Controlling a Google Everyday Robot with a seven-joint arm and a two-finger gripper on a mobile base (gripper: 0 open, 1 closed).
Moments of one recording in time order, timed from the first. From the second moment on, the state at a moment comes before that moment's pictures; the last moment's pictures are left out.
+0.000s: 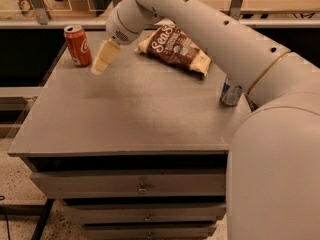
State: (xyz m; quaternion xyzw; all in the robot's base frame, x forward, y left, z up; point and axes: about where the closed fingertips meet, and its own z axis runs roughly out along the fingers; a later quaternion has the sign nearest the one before) arm 0.716 0.151 0.905 -0.64 0.65 0.13 0.38
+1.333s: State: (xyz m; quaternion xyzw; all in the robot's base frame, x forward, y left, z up) arm 0.774 0.175 0.886 -0.51 0.70 0.17 0.47
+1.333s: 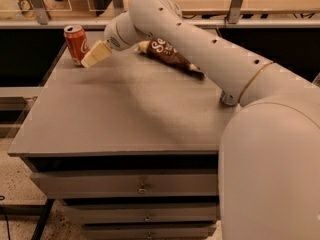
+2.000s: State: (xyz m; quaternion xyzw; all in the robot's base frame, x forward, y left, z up) arm 0.799 0.219 0.875 -0.50 0.67 0.23 0.50
